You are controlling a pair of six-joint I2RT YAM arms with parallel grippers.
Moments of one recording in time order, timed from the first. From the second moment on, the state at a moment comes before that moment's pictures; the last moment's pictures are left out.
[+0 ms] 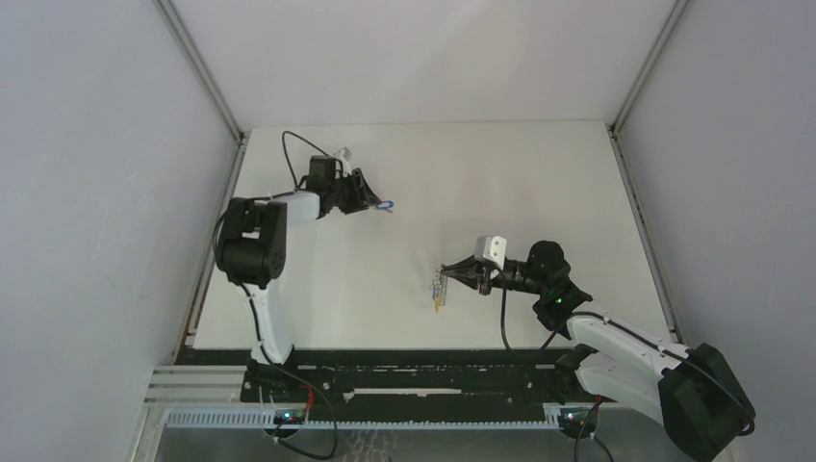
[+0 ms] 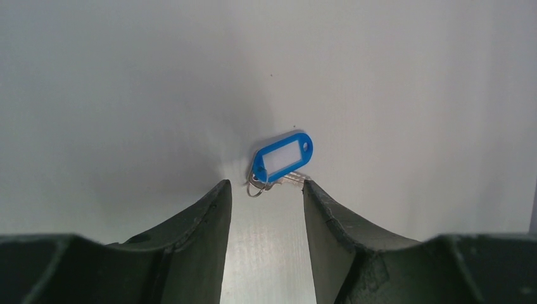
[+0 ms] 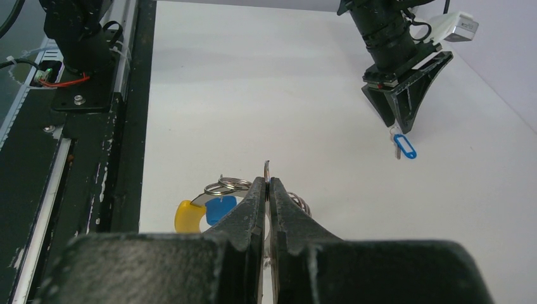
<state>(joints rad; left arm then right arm) -0.17 2.04 1.23 0.08 0.42 -0.49 0.58 0.97 0.35 0.56 -0.77 -0.19</state>
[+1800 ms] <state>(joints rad) -0.31 2.00 1.22 0.01 0.13 -0.24 0.58 0.98 0.35 0.58 -0.78 -0.17</state>
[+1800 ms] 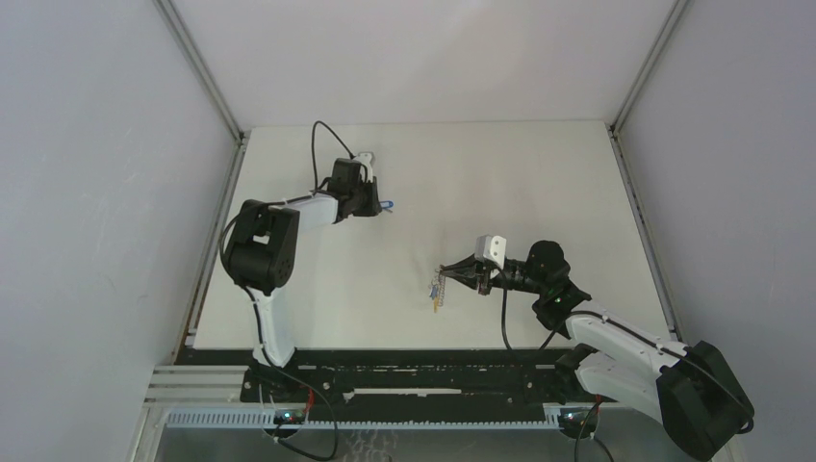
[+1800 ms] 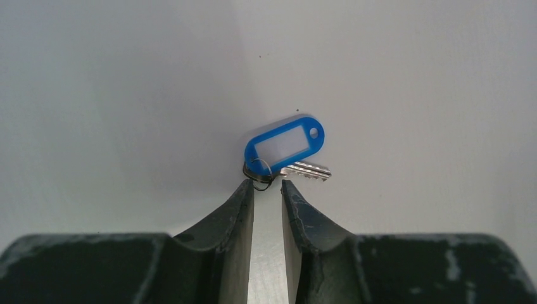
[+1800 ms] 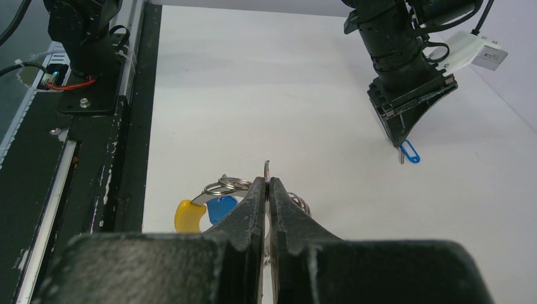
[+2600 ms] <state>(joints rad) -0.31 2.00 1.22 0.00 0.09 -0.24 0.58 0.98 0.35 0.58 -0.79 -0.17</state>
